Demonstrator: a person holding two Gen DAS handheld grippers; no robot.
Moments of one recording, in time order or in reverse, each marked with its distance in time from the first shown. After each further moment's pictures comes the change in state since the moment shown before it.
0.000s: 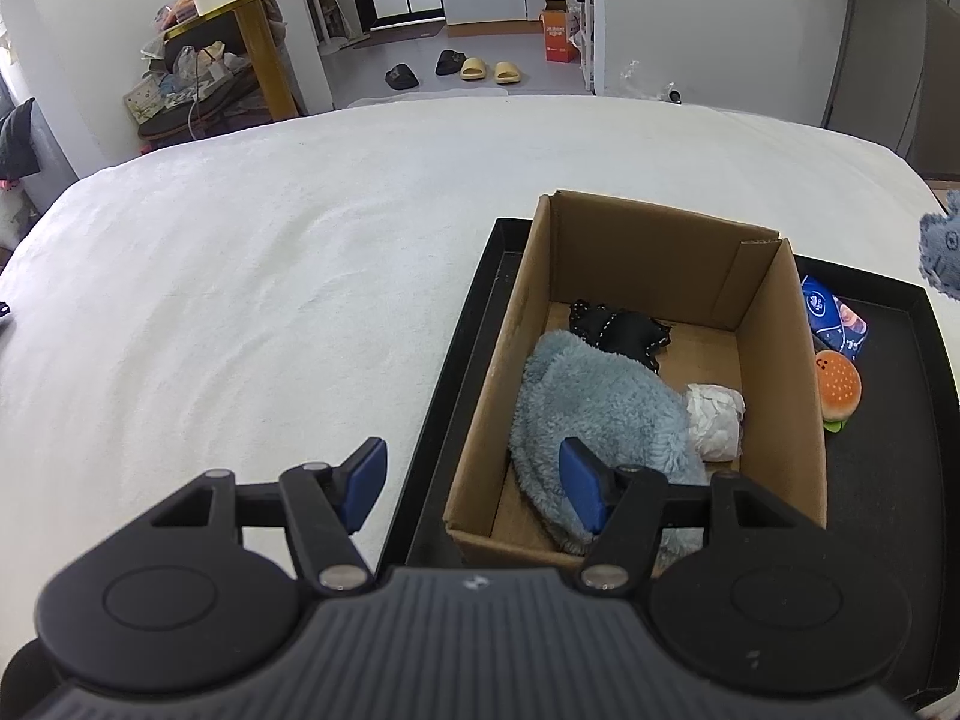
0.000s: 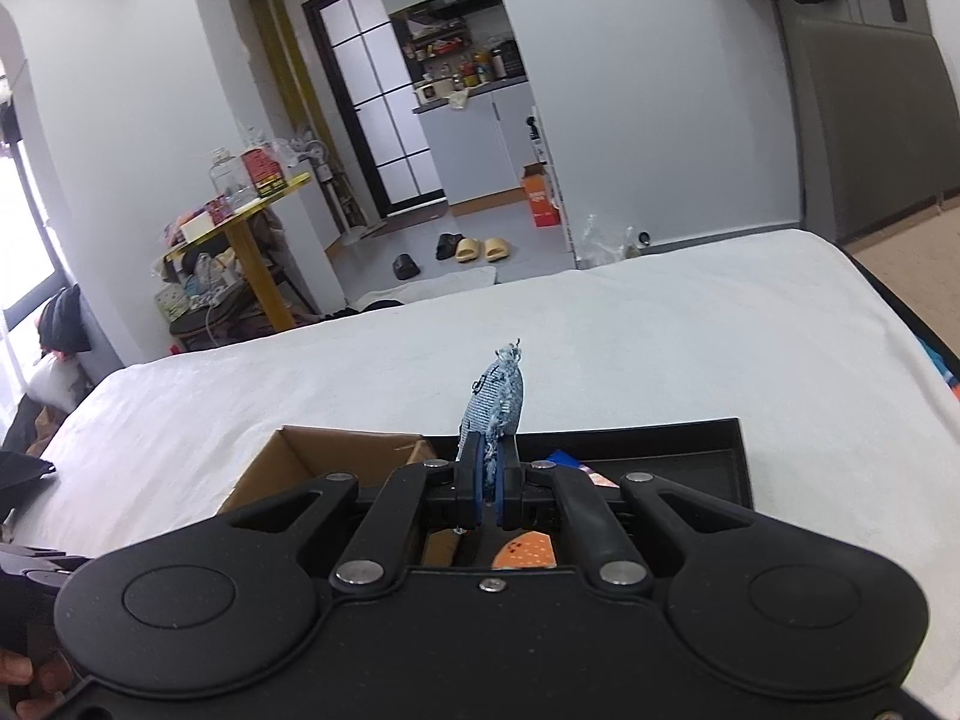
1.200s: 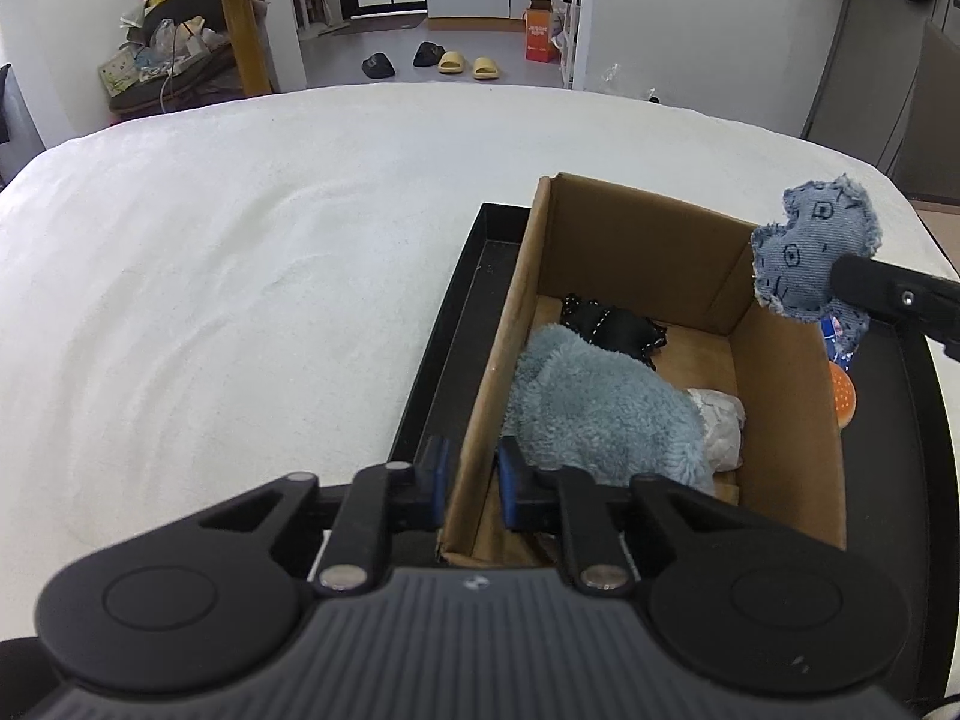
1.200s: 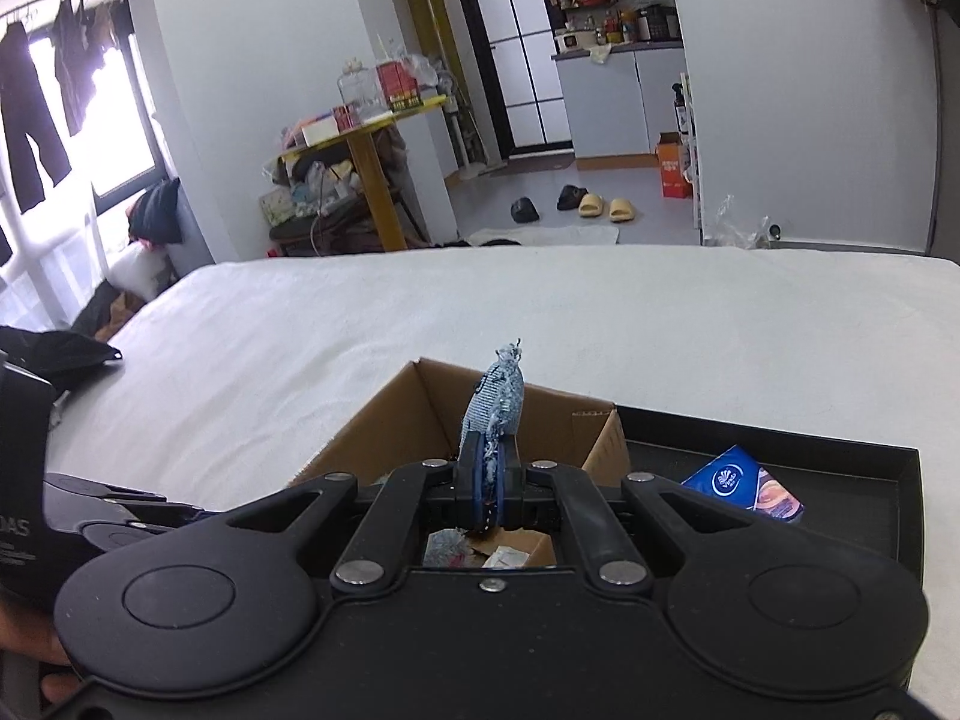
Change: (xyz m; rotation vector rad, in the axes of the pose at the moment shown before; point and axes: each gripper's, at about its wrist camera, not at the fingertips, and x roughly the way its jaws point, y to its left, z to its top) left arm 0.025 0.017 -0.005 -0.046 0.005 -0.098; right arm 0.043 0.068 -0.005 -0.194 0.125 0.167
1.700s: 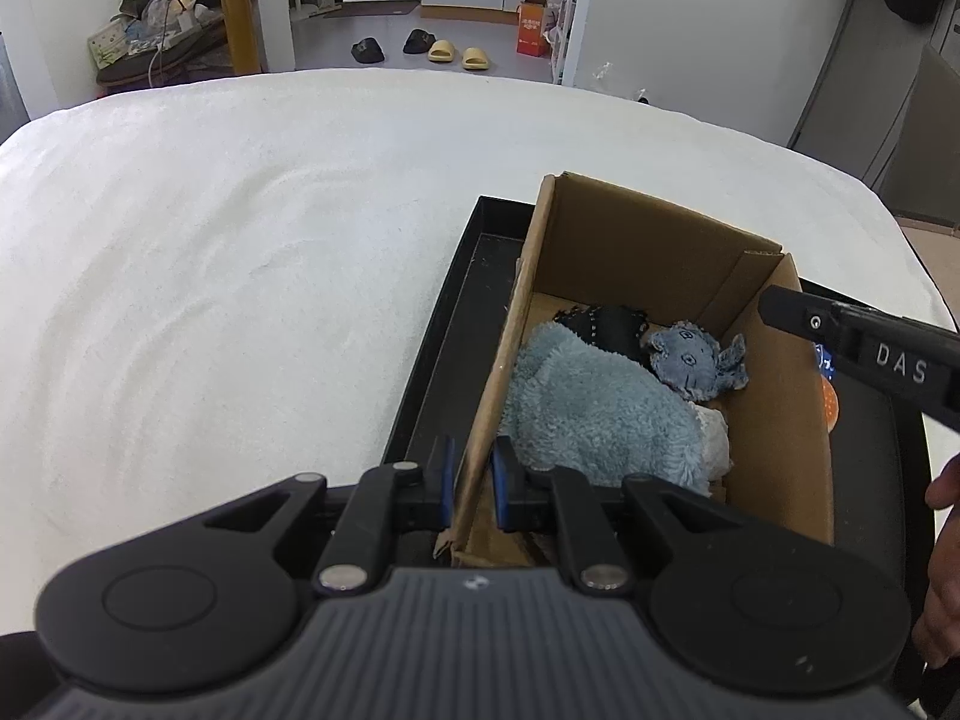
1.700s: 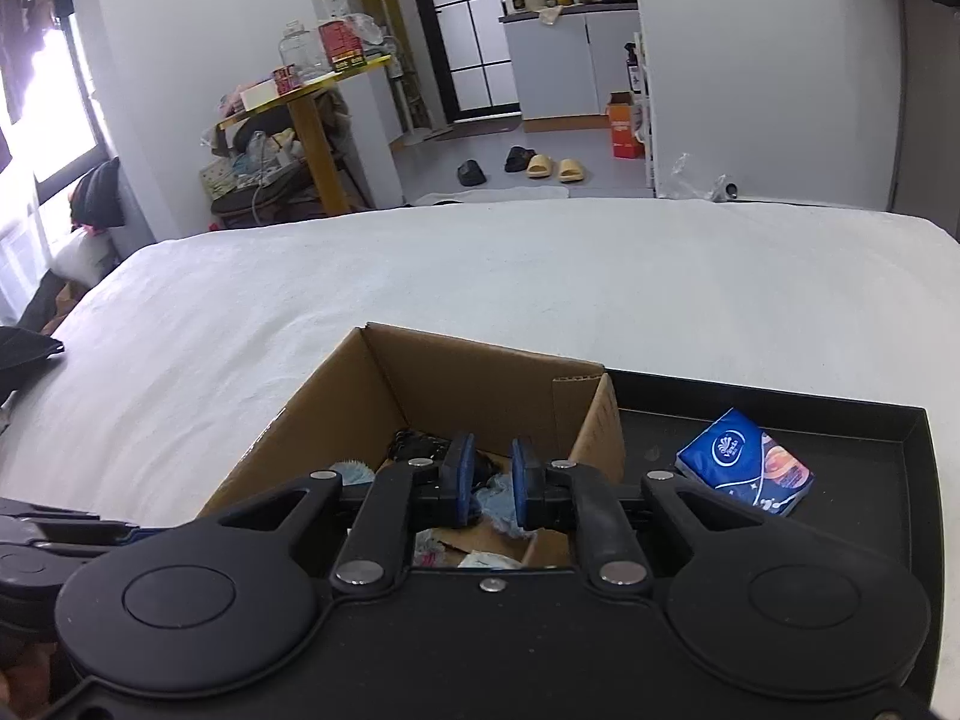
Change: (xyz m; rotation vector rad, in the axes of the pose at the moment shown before) left arm 0.000 0.014 0.003 -0.038 0.022 -0.064; right arm 0.038 0.017 -0.007 0.042 0.059 -0.108
